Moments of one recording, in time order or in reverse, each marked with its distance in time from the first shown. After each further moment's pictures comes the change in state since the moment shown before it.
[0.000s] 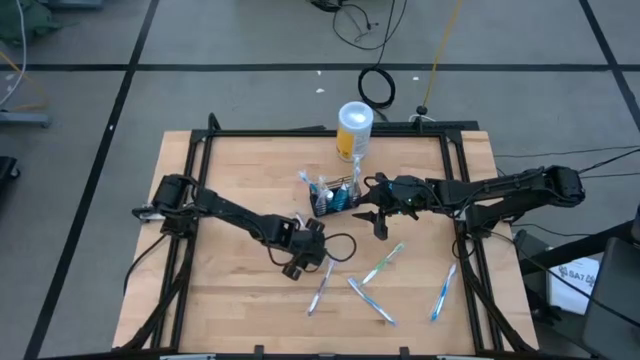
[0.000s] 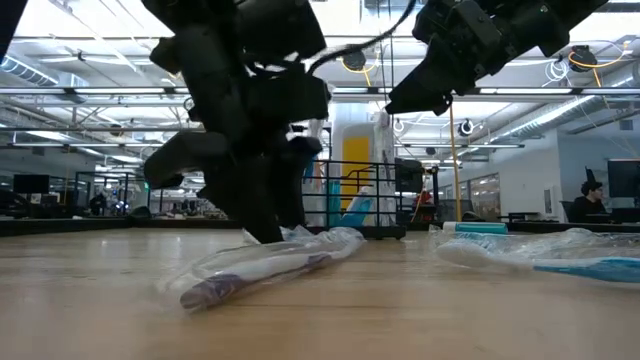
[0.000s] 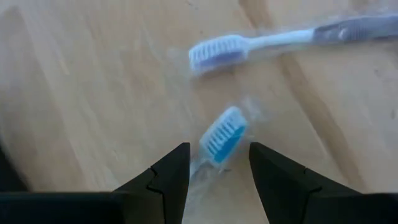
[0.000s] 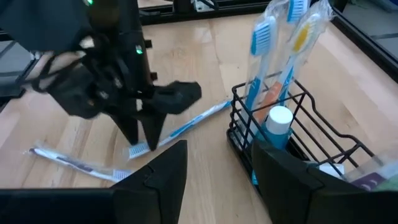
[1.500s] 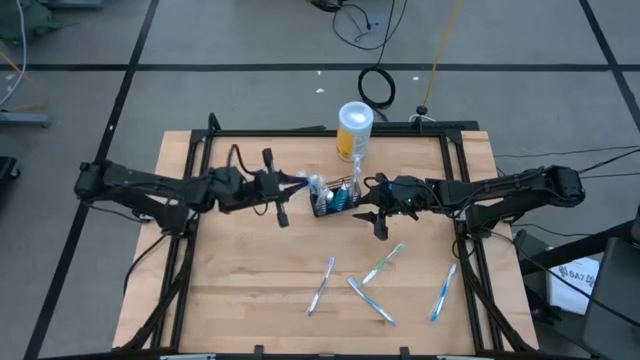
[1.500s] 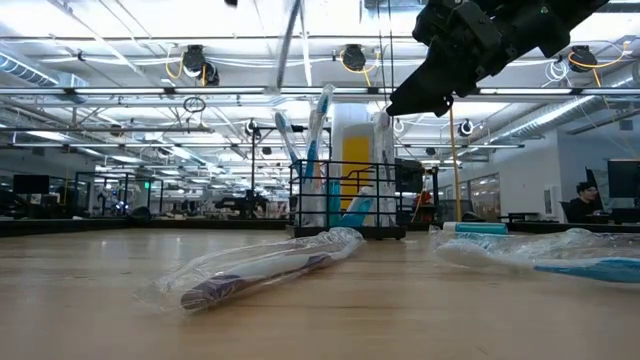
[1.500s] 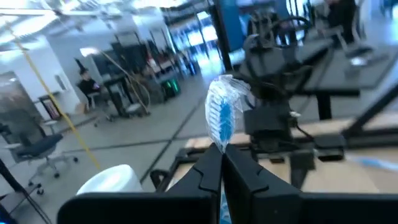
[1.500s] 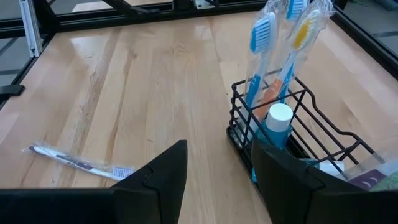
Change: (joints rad) left arm 0.111 -0.705 -0.243 0.649 -0.293 -0.054; right arm 0.000 0.000 -0.002 -0.007 0.000 0.000
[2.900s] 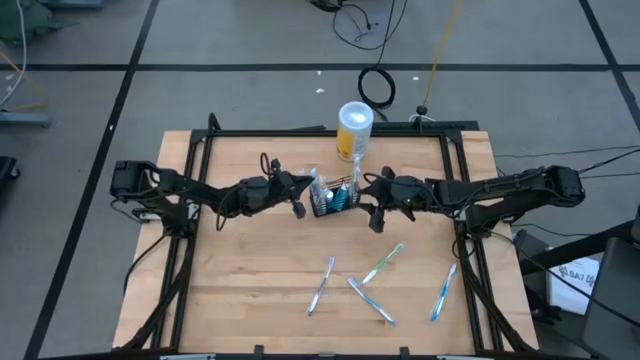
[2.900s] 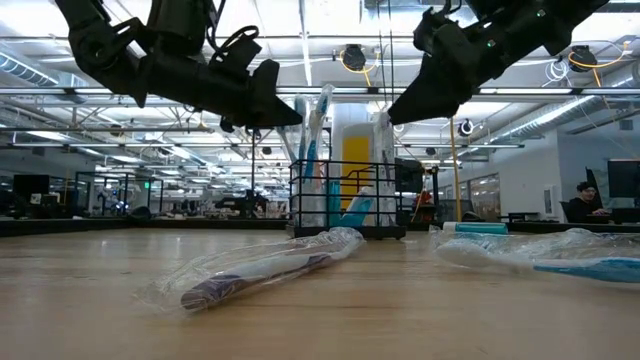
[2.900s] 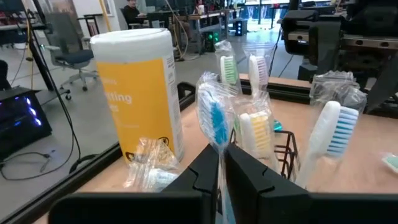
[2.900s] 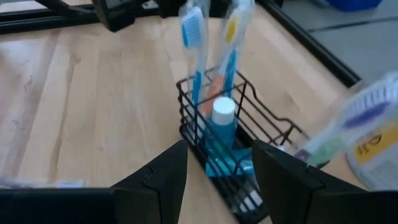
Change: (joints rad) left arm 0.173 0.337 -0.329 0.524 -0.059 -0.307; right arm -0.001 0.000 0.000 -0.028 0.191 0.036
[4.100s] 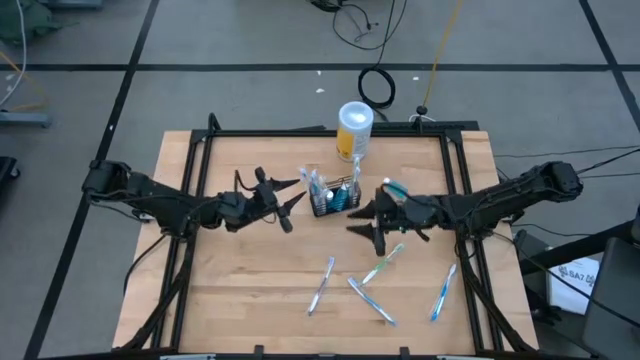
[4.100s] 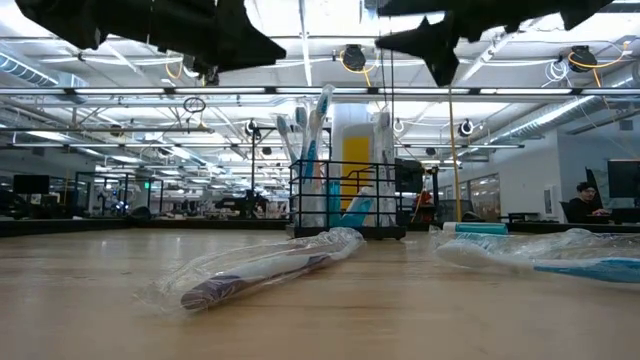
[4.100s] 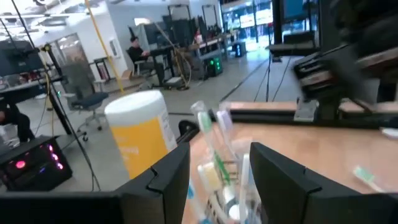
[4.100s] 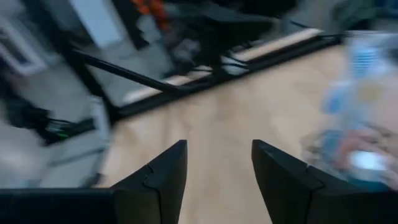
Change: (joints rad) left arm -0.232 -0.240 0.001 -0.118 -0.237 0.186; right arm 0.241 0.019 0.000 0.313 -0.003 0.285
